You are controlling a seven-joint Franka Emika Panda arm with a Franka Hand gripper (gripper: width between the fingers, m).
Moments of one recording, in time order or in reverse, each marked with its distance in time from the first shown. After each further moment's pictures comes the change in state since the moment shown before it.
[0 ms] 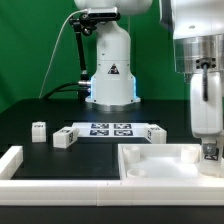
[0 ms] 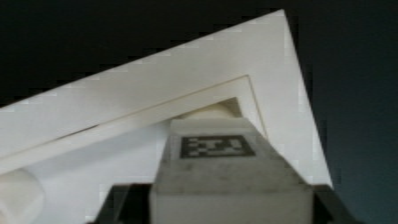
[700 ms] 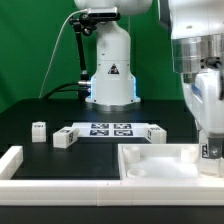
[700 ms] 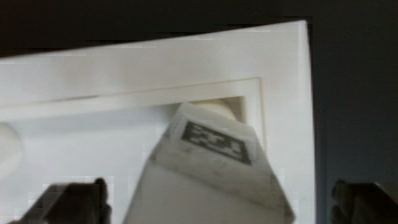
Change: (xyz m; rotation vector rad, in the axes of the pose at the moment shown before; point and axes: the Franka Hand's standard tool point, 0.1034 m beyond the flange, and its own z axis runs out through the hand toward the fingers) arm 0.002 -0.001 -0.001 -0.015 -0.003 -0.346
